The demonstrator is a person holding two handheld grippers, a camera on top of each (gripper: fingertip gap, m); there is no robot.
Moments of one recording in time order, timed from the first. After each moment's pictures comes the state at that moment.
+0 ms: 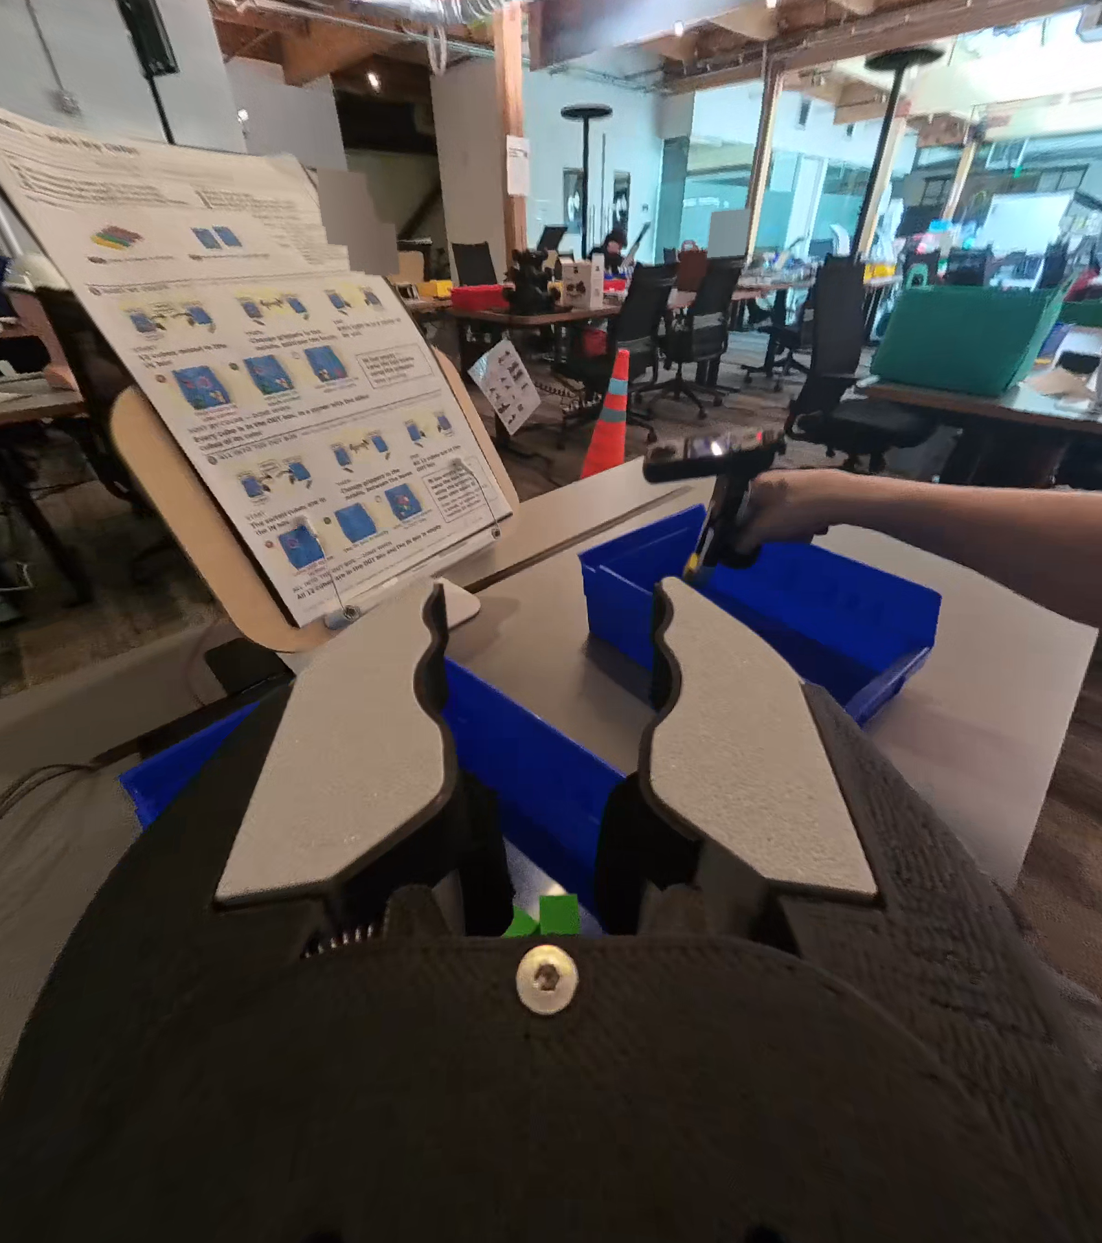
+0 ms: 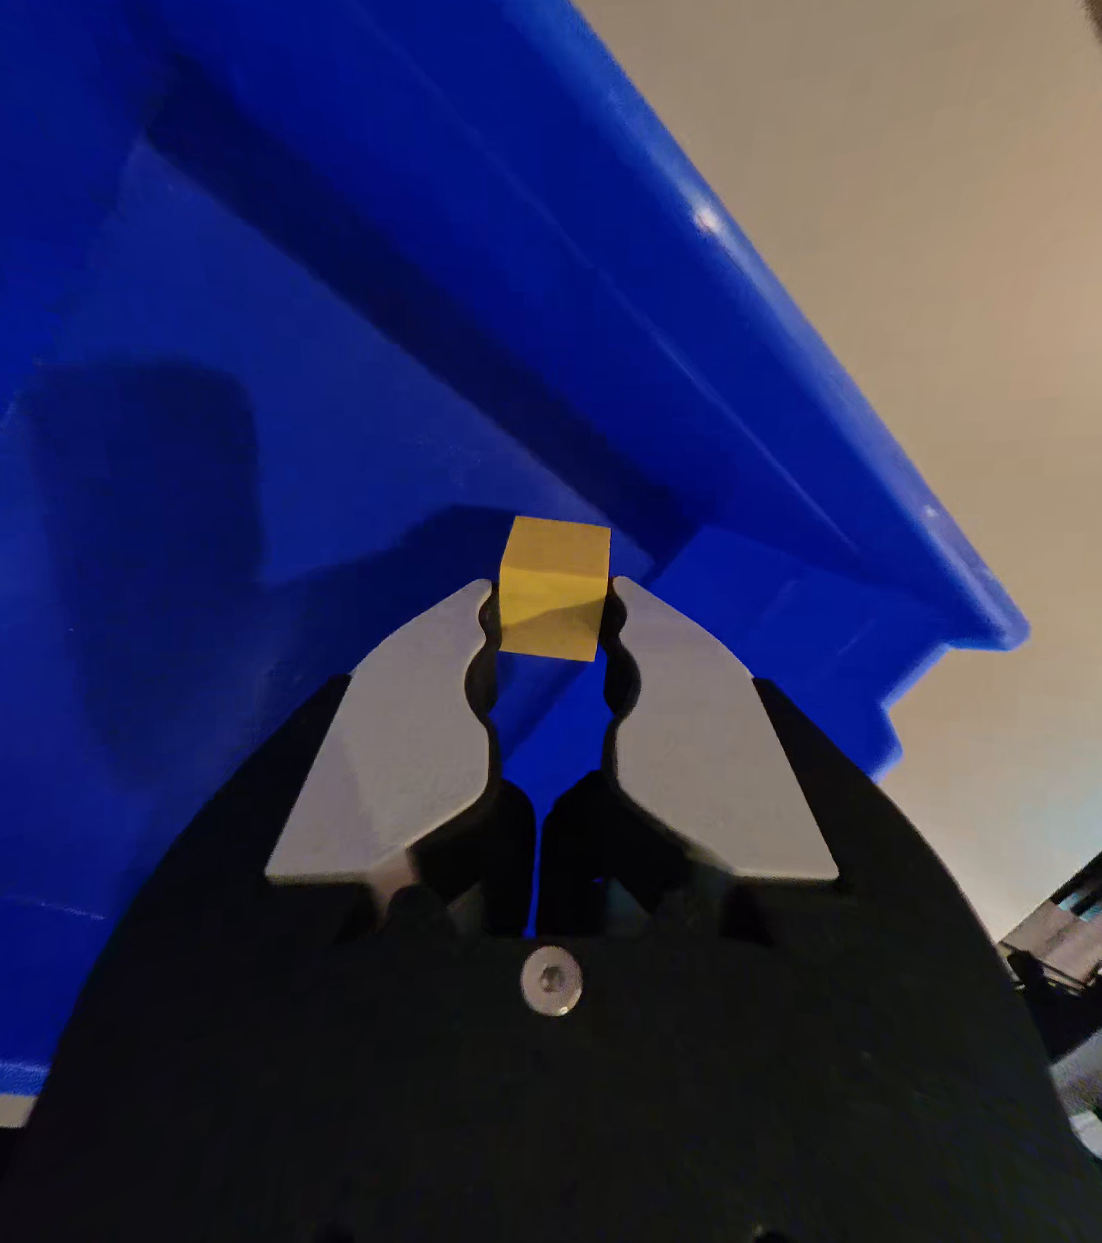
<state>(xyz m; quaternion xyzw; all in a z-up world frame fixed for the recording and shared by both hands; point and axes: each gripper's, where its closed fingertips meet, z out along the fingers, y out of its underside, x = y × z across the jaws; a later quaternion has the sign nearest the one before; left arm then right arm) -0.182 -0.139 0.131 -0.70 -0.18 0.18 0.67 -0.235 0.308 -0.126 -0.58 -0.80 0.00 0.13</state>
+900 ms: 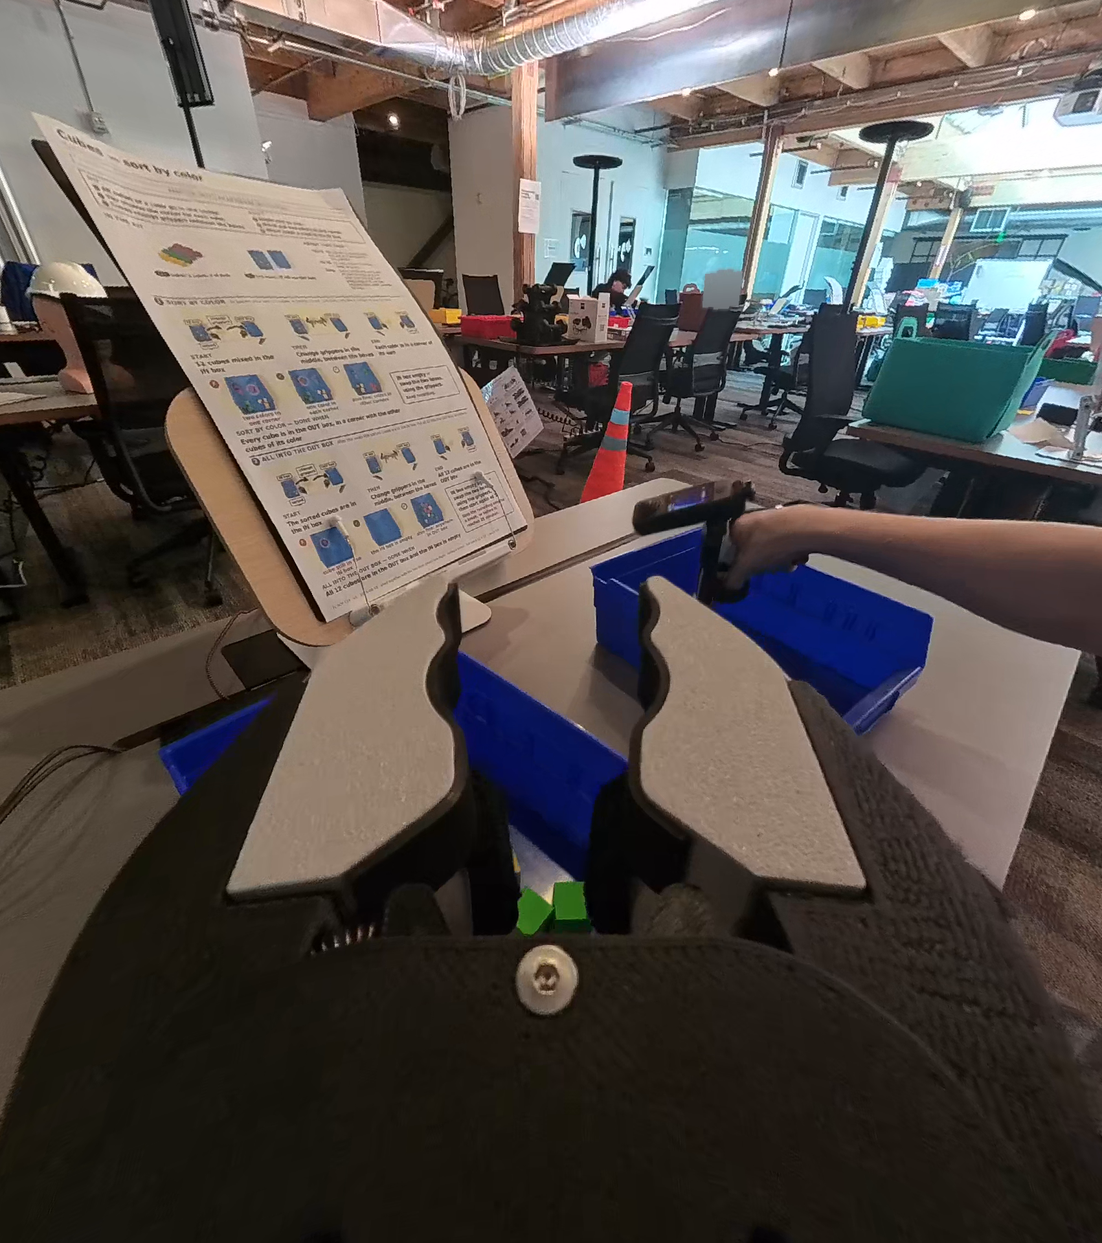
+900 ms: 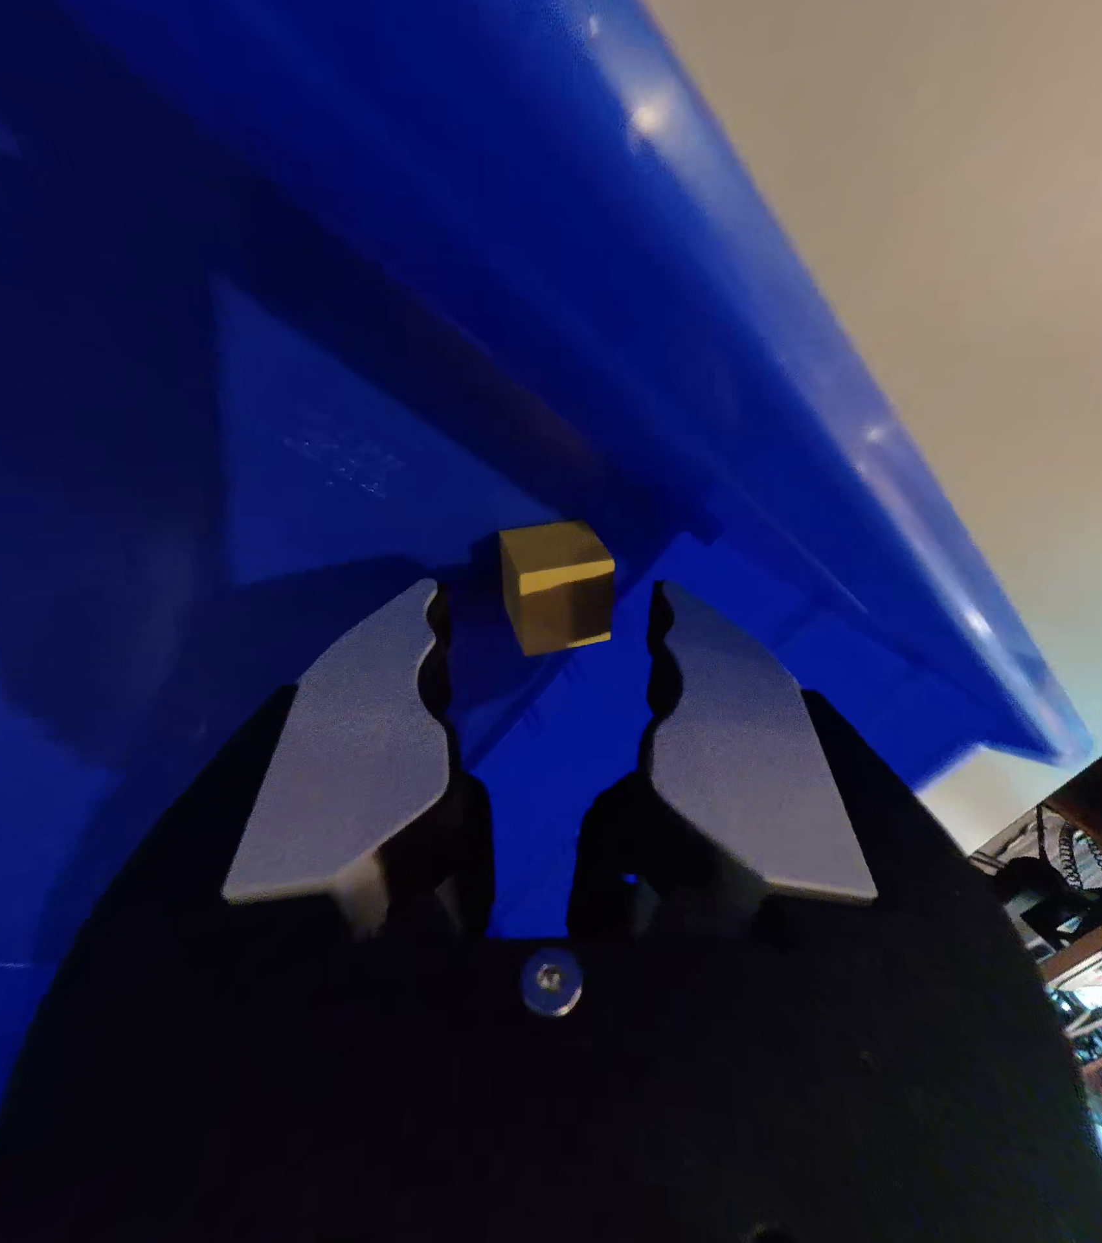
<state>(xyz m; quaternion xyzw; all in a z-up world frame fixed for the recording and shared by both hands) -0.189 -0.169 0.134 -0.68 -0.19 0.17 0.68 -0.237 0.329 -0.154 -0.59 -0.80 -0.09 0.10</state>
